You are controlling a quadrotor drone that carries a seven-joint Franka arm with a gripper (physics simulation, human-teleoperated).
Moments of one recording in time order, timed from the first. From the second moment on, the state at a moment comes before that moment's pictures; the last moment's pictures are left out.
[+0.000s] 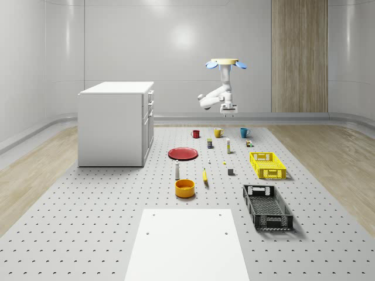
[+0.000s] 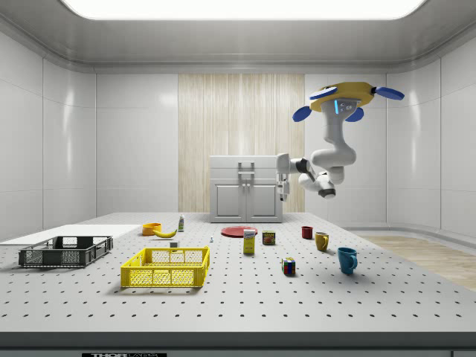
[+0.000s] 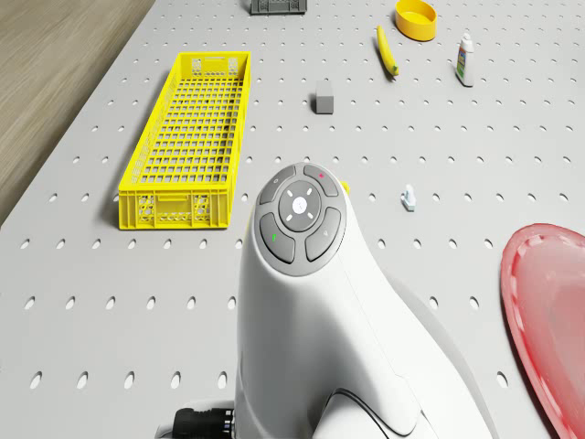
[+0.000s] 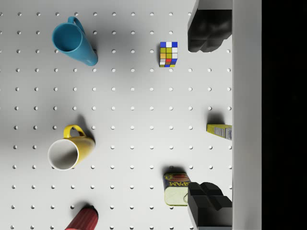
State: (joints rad) arm -1.03 -1.07 1.26 -2.90 -1.98 1.17 1.57
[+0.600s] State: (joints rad) arm -1.07 -1.14 1.28 -2.89 -1.95 1.22 1.60
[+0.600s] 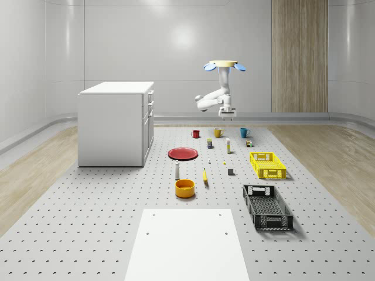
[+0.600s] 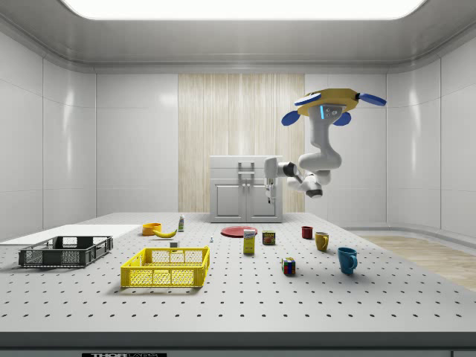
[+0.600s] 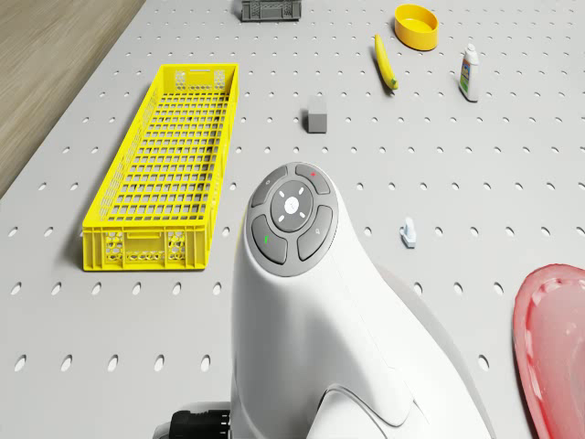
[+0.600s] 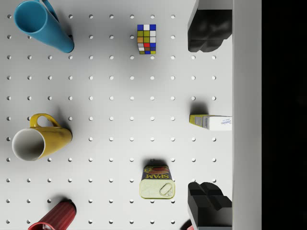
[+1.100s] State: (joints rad) arm -1.08 -1.19 1.30 -2.89 -1.92 1.27 1.61
